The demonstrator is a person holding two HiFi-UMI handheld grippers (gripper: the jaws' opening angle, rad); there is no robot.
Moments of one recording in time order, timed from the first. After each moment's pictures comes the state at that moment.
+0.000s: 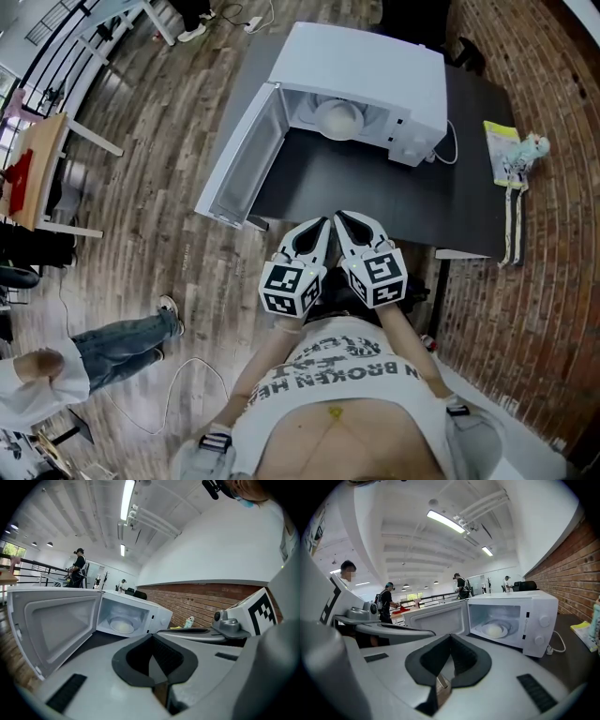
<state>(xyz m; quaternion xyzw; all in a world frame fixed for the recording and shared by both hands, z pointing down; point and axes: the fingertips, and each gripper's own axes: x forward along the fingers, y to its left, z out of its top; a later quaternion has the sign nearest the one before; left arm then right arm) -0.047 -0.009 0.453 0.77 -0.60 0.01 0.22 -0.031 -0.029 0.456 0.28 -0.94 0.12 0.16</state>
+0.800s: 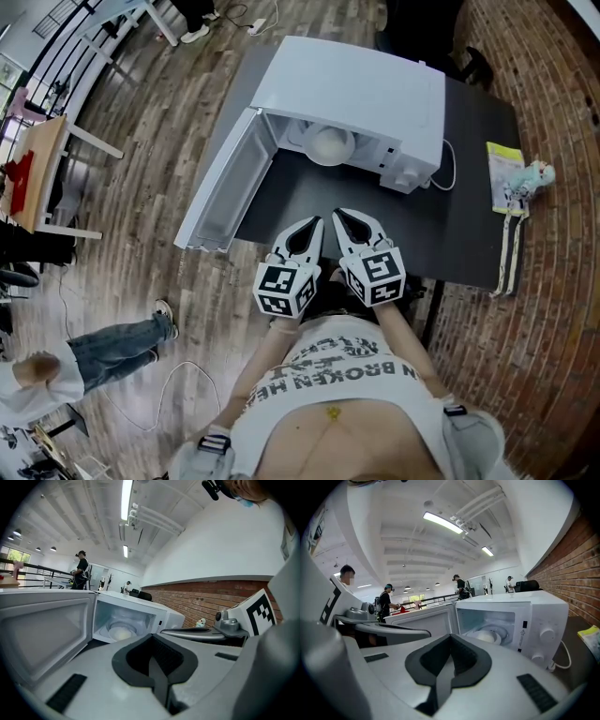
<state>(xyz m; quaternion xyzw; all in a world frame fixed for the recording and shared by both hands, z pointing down) -0.044 -0.104 0.456 0.75 -0.62 0.02 0.22 -0.020 -0.130 0.459 0.26 -0.95 0.12 0.15</state>
